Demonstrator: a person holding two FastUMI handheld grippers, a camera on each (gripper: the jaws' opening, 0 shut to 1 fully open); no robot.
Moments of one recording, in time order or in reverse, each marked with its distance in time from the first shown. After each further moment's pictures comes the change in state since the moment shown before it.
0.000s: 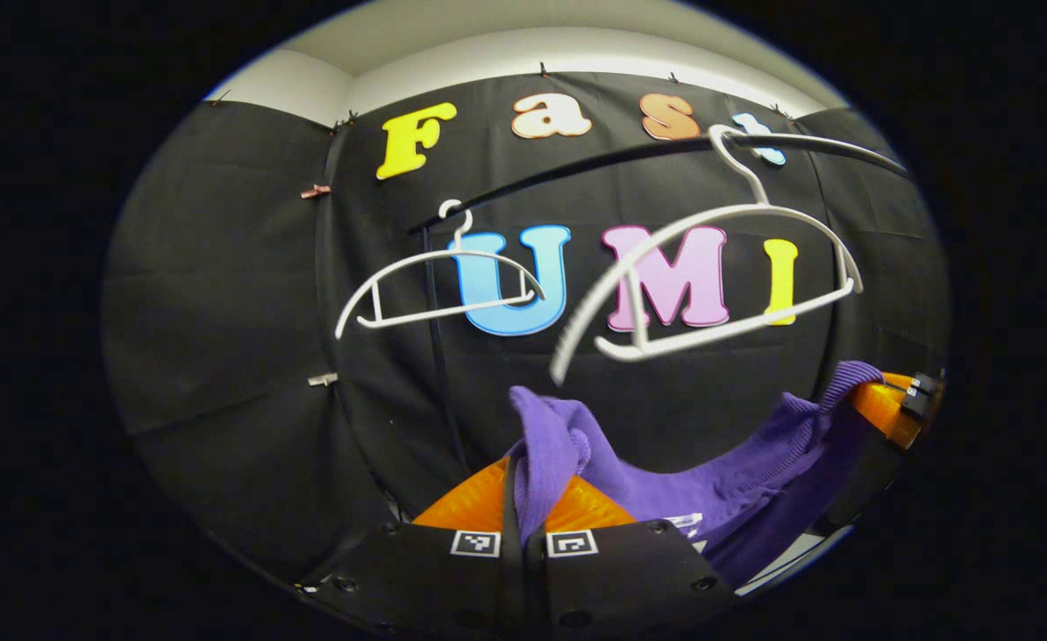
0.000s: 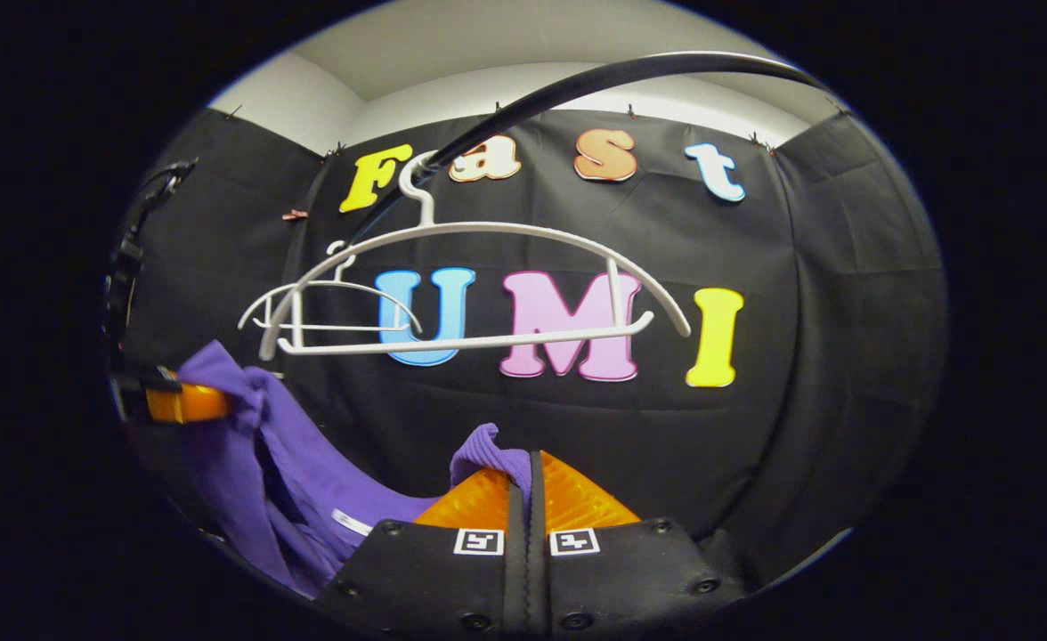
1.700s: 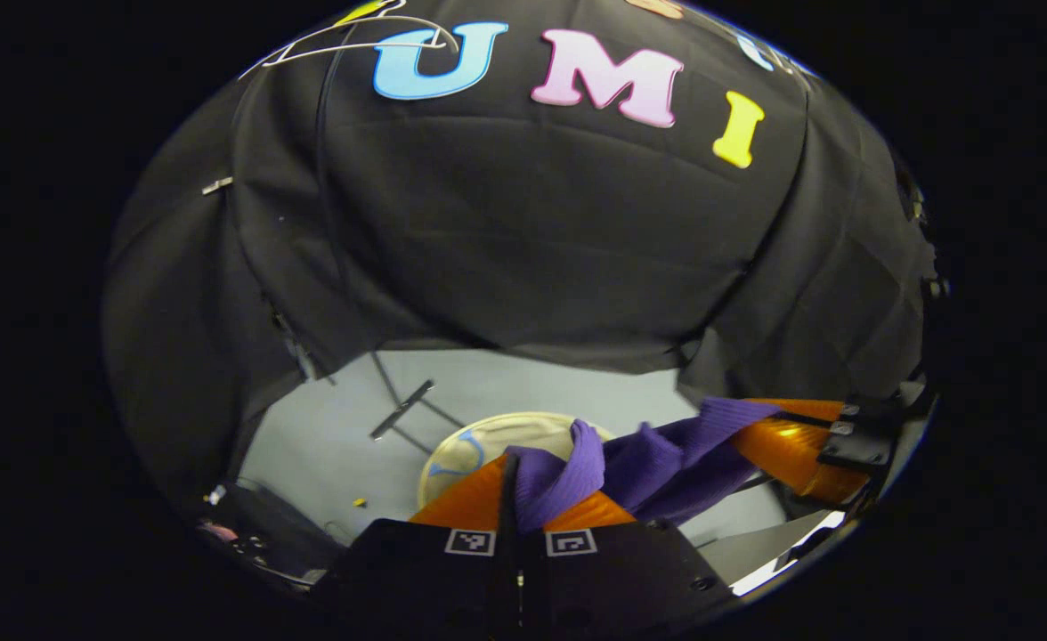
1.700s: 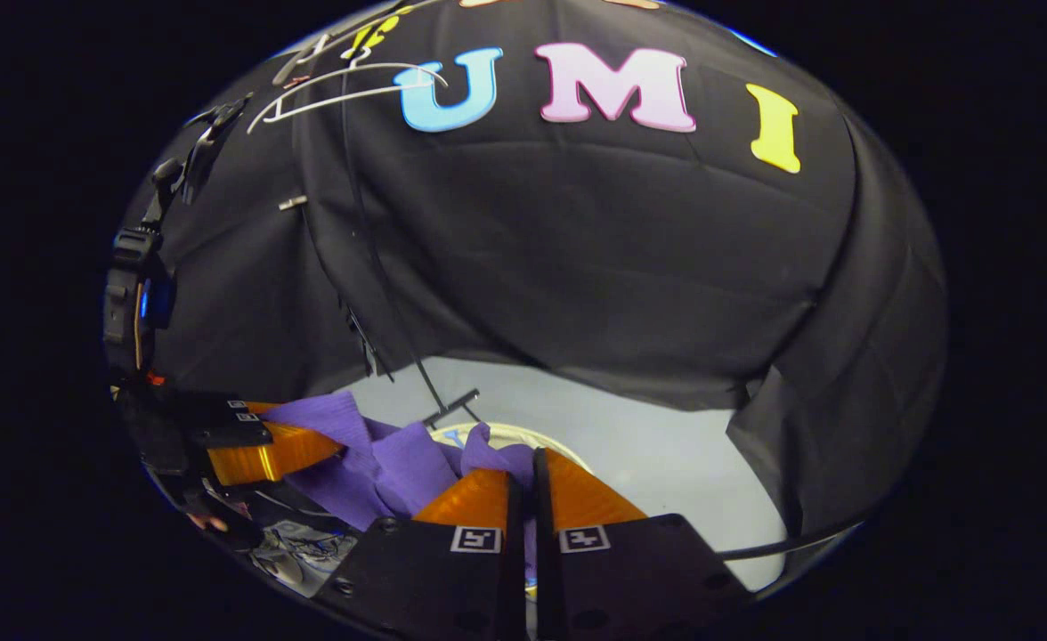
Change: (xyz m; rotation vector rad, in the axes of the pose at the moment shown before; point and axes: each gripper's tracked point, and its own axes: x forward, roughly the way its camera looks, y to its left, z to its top) left arm 0.019 -0.118 -0.312 -0.055 0.632 -0.166; right arm -0.068 0.002 -0.313 -0.010 0.754 0.029
